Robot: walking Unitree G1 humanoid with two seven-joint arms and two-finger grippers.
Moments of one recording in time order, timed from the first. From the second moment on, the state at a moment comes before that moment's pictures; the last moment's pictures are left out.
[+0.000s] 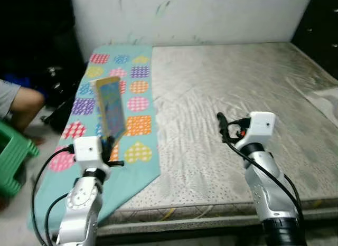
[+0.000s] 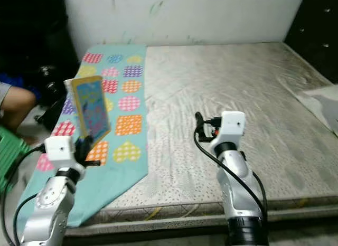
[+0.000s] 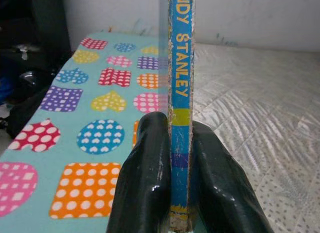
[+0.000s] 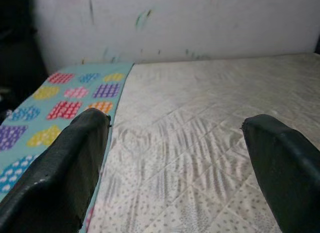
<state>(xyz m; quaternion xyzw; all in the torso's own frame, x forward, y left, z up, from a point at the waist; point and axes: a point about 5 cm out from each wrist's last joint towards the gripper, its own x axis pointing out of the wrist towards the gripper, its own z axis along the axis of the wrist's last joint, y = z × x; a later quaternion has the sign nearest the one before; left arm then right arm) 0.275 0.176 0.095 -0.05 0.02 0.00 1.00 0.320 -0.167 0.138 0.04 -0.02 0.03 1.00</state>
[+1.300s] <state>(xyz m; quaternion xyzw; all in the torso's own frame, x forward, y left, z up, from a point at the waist) 0.279 0.168 0.102 -0.04 0.01 -0.03 1.00 0.326 -0.160 0.140 0.02 -0.04 0.05 1.00</state>
